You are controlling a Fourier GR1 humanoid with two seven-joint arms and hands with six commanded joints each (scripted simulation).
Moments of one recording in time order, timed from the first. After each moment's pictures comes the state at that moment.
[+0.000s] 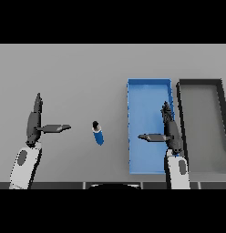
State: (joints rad) left arm -0.11 0.43 -0.16 -1.48 0.24 0.26 0.01; right arm 0.00 0.00 0.00 -1.57 0.00 0.00 0.00
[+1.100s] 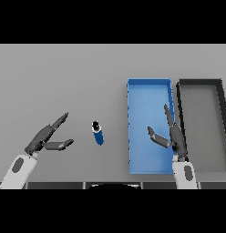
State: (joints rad) left arm -0.03 0.63 -0.35 -1.57 0.23 -0.21 -0.13; right arm 0.08 -0.15 0.09 -1.69 0.19 0.03 -0.09
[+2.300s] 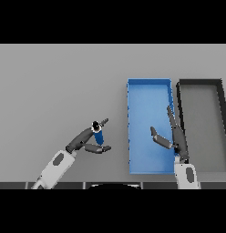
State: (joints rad) left arm -0.19 0.27 -0.55 -1.34 0.03 -0.15 -0.12; right arm 0.10 -0.16 0.08 -1.71 0.19 0.03 -0.09
